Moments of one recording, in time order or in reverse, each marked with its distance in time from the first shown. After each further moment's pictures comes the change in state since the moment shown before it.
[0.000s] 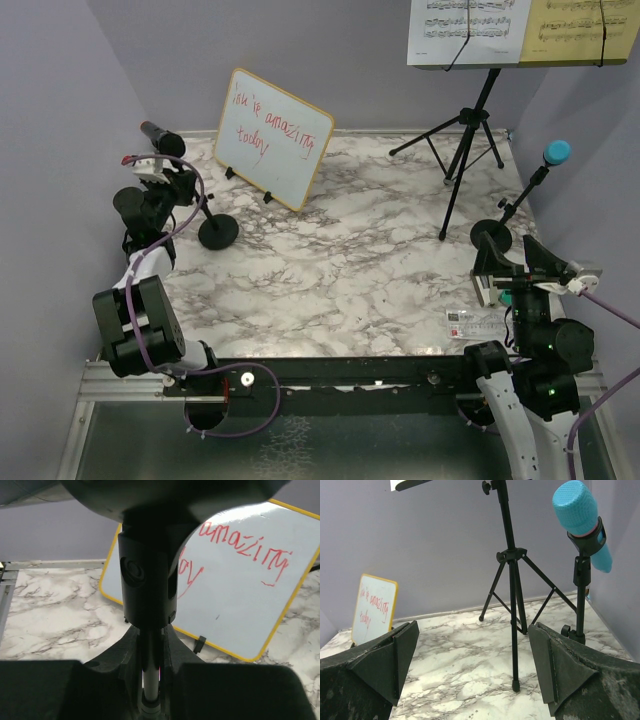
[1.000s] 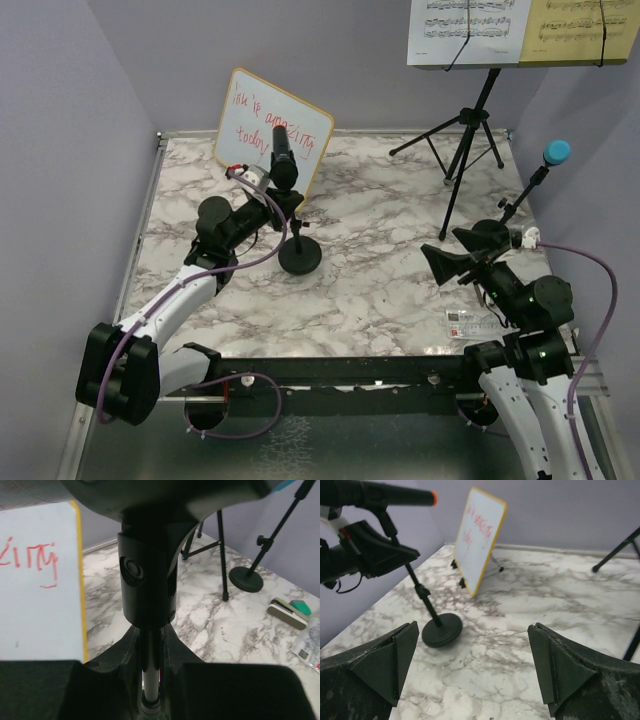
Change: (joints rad) left arm -0.682 -0.262 -0.056 -0.196 -0.130 0.056; right arm 0.000 0.248 0.032 0.005 -0.525 0.144
